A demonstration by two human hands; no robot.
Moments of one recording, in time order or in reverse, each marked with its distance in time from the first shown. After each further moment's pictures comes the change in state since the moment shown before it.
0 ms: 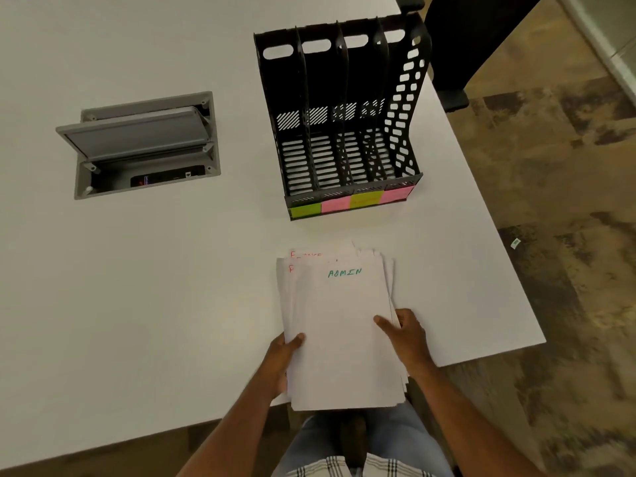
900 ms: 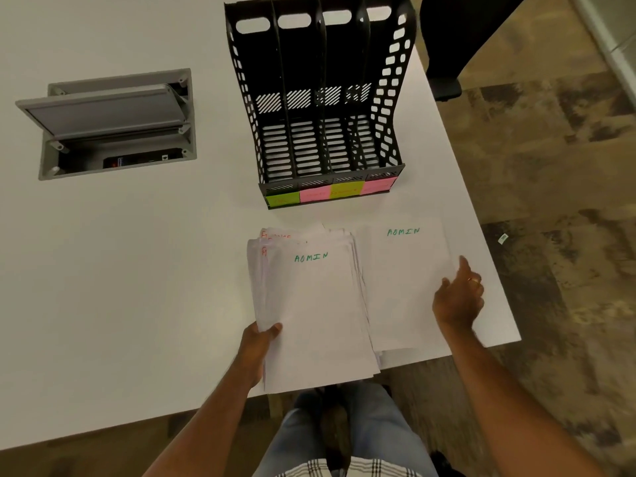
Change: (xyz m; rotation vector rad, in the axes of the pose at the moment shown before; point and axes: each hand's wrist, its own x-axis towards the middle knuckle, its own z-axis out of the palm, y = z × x) left_hand 0.011 -0.003 0.021 0.046 0.200 0.100; right_hand 0.078 -0.001 -0.119 -0.487 0.579 -0.078
